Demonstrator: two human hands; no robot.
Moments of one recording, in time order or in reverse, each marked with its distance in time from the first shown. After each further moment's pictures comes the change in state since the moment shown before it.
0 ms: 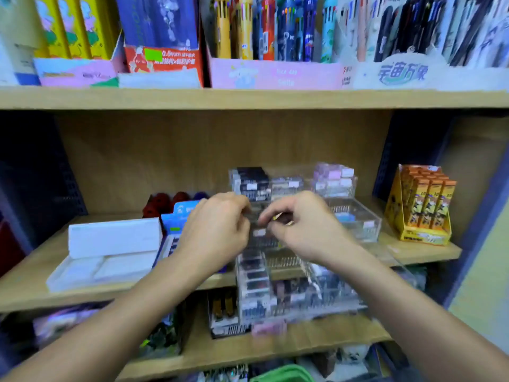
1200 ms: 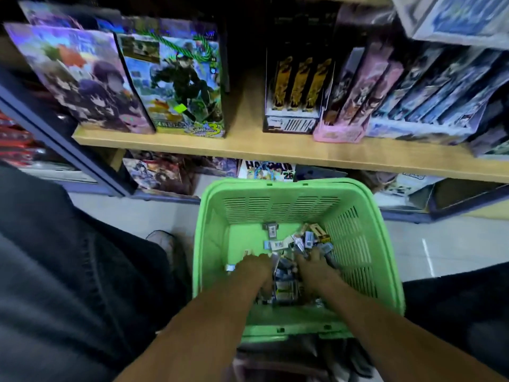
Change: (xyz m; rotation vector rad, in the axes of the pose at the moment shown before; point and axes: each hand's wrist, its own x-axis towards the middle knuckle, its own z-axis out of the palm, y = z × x) left_hand -0.402 -0.041 0.345 -0.180 -1.535 -0.583; right_hand -0.301 0.257 0.373 -0.624 -1.267 0.492
